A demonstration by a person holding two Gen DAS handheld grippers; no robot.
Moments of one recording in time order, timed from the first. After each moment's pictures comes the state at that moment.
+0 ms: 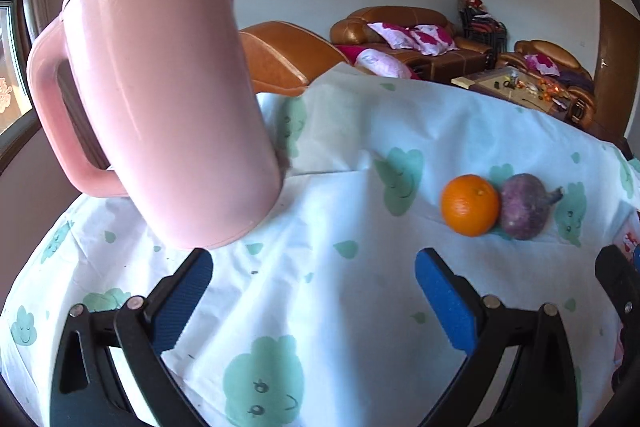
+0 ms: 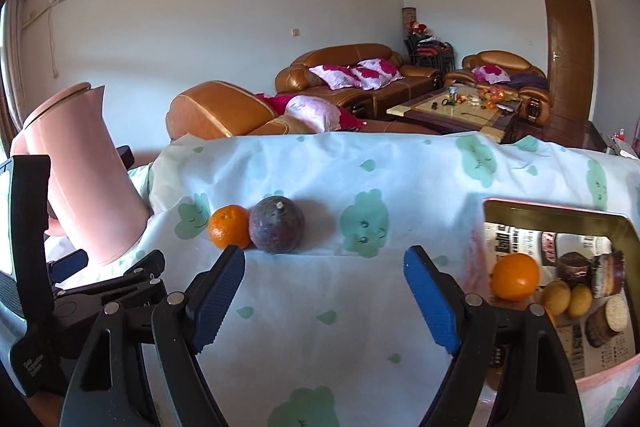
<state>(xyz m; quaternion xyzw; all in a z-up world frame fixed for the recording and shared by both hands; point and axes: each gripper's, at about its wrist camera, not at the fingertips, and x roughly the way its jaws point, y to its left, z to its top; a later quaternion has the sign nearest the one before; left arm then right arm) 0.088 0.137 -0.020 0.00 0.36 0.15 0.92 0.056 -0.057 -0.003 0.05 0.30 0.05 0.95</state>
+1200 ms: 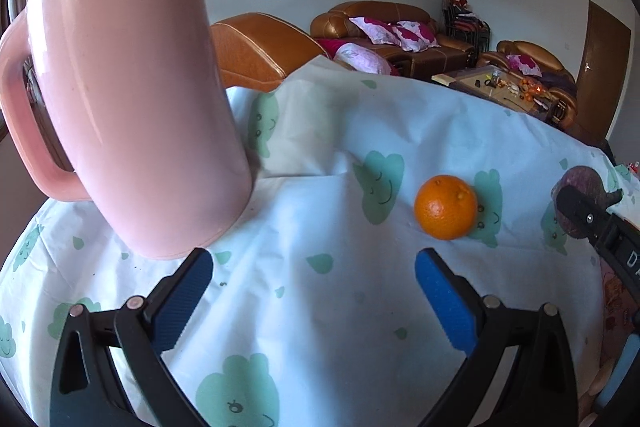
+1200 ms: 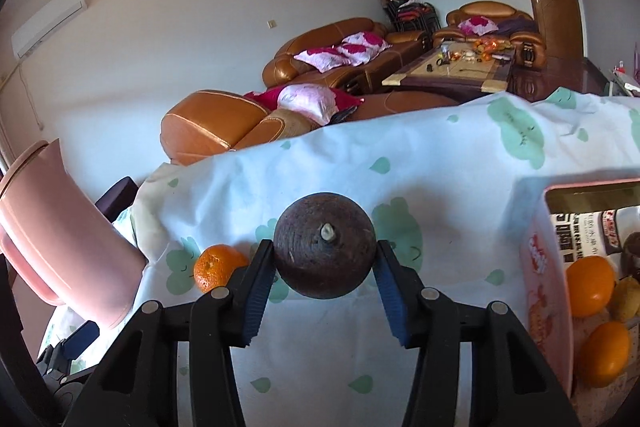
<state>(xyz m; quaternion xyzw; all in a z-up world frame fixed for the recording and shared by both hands) 0.115 0.126 -0.026 -0.02 0.37 0.08 0.93 0.108 -0.063 -0.015 0.15 0.31 0.03 0.94</state>
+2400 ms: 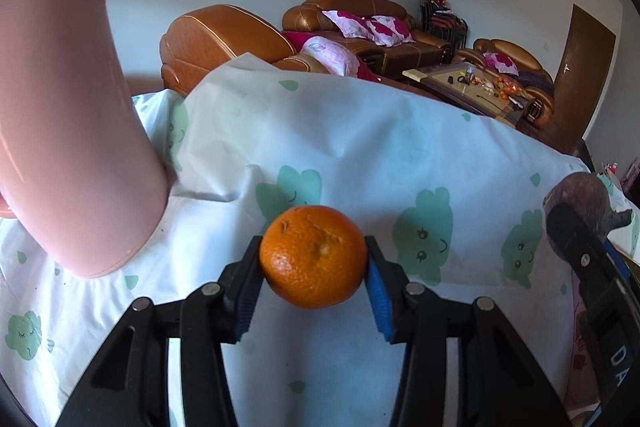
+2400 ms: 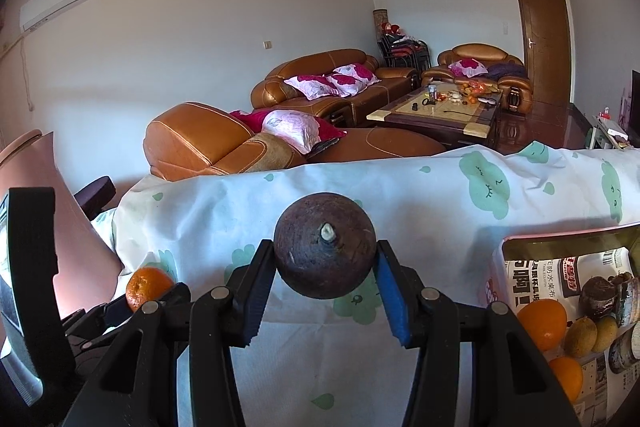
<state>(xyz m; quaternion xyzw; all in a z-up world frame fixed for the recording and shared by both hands) 0.152 0.093 -0.026 -0.04 0.38 0.04 0.92 0.104 -0.068 -0.004 0.09 0.27 0.00 0.96</state>
